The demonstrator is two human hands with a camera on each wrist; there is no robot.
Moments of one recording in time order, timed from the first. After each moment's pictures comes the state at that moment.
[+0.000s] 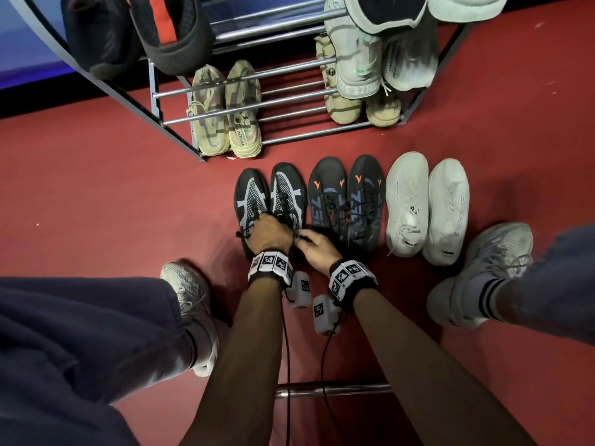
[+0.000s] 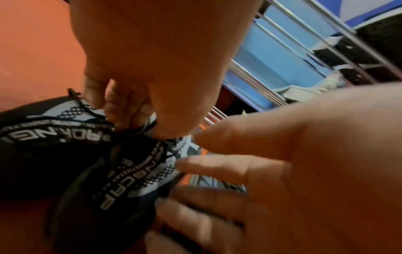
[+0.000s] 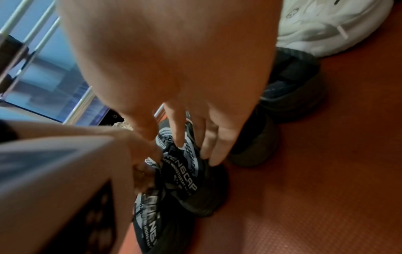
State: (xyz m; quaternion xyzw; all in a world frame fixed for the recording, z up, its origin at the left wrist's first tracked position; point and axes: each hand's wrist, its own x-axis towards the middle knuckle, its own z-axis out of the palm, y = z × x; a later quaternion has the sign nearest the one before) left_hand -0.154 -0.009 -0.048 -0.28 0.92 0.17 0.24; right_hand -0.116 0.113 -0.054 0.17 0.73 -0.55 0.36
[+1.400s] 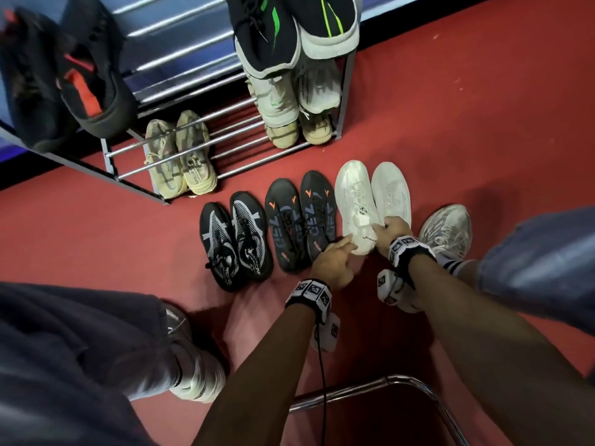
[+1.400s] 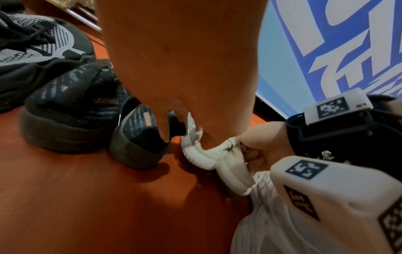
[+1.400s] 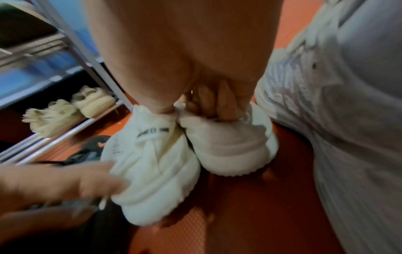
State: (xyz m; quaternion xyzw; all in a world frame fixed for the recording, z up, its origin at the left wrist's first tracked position) left_hand -0.097 0.171 -0.032 0.19 0.87 0.28 0.37; right_hand -0.118 0.363 -0.062 0.32 0.87 -0.33 0.20
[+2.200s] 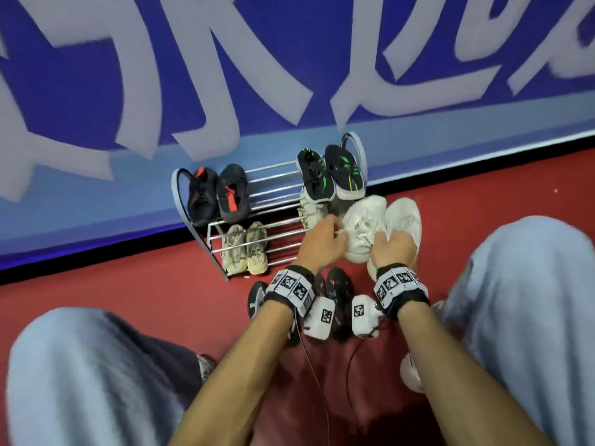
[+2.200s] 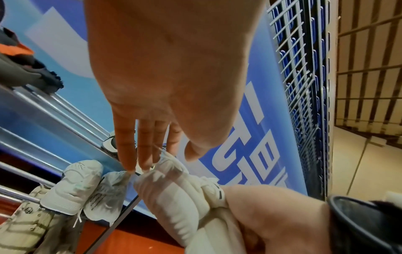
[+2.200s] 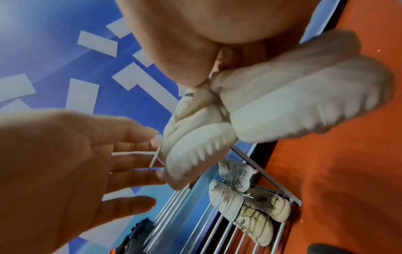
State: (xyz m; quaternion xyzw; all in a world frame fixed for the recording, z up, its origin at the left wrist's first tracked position) left_hand -0.137 0.117 0.285 0.17 0.91 0.37 0.01; right_hand -0.091 0.267 0.270 0.34 0.82 -0.43 -0.16
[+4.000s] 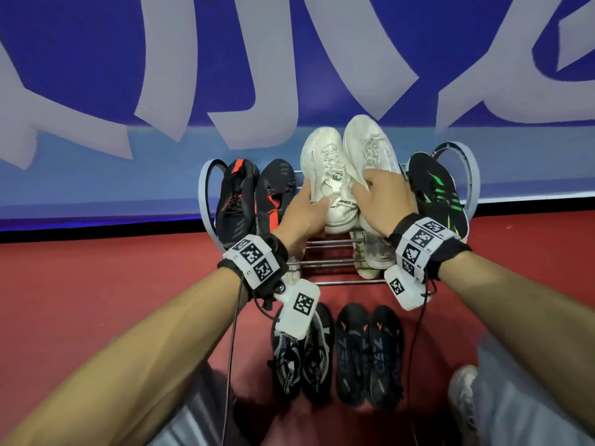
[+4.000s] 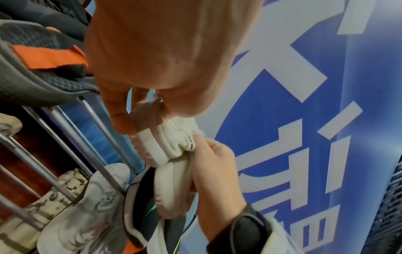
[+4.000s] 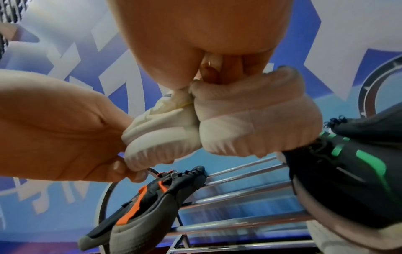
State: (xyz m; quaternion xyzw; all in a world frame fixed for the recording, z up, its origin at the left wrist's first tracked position) left_hand -0.329 -0.023 0.315 -0.05 0.80 0.59 0.08; right_hand -0.354 0.144 0.322 -0.08 0.95 -0.29 -0.12
